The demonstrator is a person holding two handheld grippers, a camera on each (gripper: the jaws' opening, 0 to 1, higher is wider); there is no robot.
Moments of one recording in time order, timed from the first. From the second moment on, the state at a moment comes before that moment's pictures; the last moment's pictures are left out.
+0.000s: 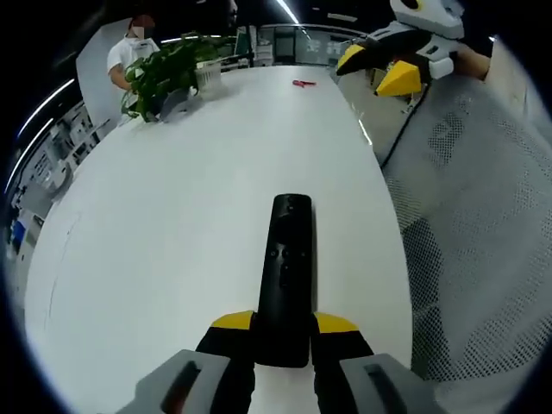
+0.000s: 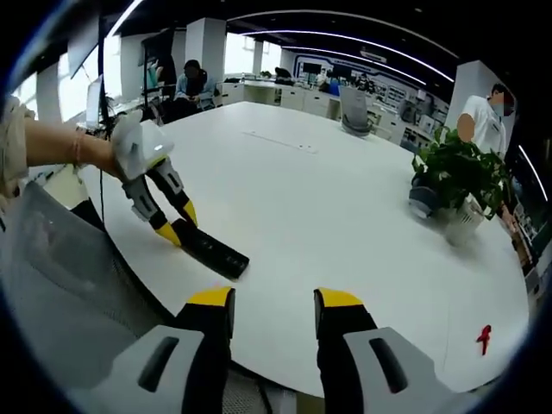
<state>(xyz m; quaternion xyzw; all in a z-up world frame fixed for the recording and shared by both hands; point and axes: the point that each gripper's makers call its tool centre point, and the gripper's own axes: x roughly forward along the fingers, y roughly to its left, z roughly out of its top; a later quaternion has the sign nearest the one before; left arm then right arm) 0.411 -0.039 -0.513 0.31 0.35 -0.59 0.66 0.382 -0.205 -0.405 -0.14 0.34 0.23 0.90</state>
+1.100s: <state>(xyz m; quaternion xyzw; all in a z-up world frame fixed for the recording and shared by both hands) 0.366 -0.032 -0.519 0.32 0.33 -0.61 0.64 0.352 -0.139 -0.459 -0.25 0.43 0.44 0.75</state>
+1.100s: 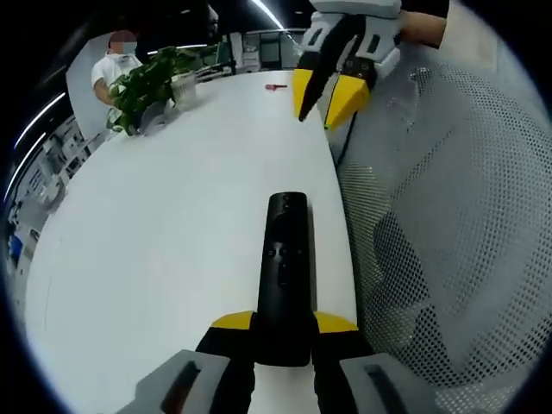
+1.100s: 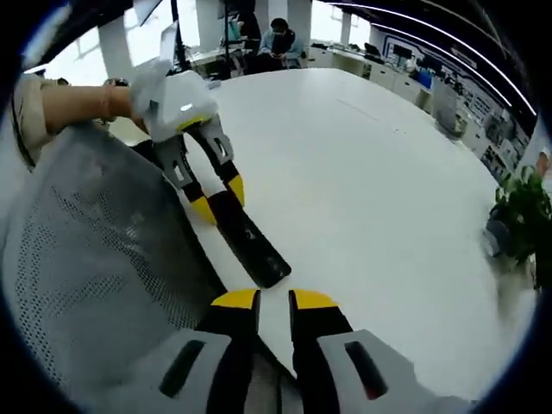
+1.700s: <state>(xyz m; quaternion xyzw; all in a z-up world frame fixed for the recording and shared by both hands) 0.366 -0.031 -0.521 0.32 0.33 -0.61 0.64 0.369 -0.120 -0.510 -0.31 0.44 0.49 0.69</state>
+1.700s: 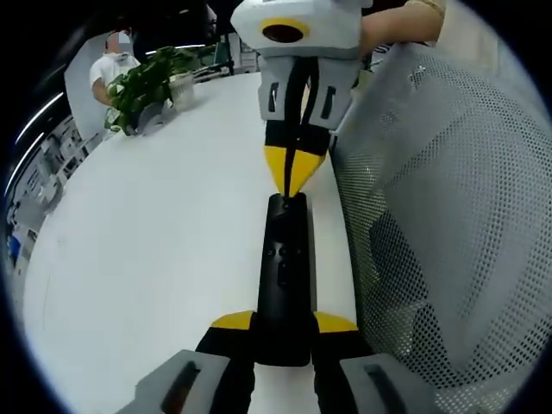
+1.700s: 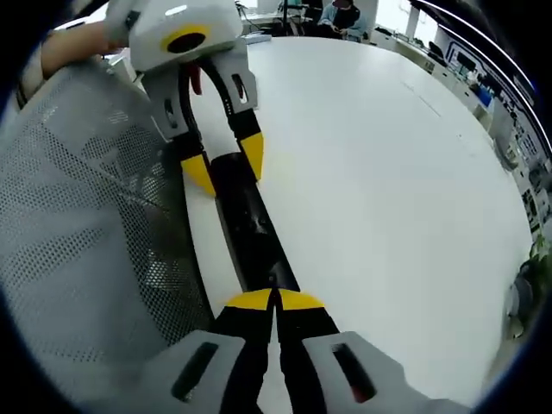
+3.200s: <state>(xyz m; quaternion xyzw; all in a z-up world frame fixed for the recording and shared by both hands) 0.364 -0.032 -0.518 0.31 0.33 -0.61 0.64 0.366 -0.119 -0.511 -0.40 0.42 0.45 0.68</state>
